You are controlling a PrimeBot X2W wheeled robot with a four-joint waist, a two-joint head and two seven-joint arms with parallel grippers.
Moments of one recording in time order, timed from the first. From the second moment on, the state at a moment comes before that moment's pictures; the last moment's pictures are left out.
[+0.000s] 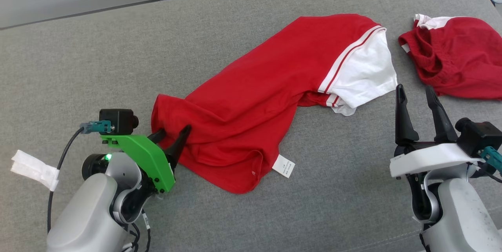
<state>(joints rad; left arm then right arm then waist) -0.46 0.31 -0.51 0.43 -0.88 -0.11 0.25 -0.25 -0.08 -0.03 0.23 0.30 0.13 -0.26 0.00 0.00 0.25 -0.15</state>
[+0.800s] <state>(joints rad) -0.34 0.39 -0.52 0.18 -0.91 -0.06 0.30 -0.24 -0.09 -0.03 0.27 0.30 0.13 -0.26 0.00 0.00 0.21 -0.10</state>
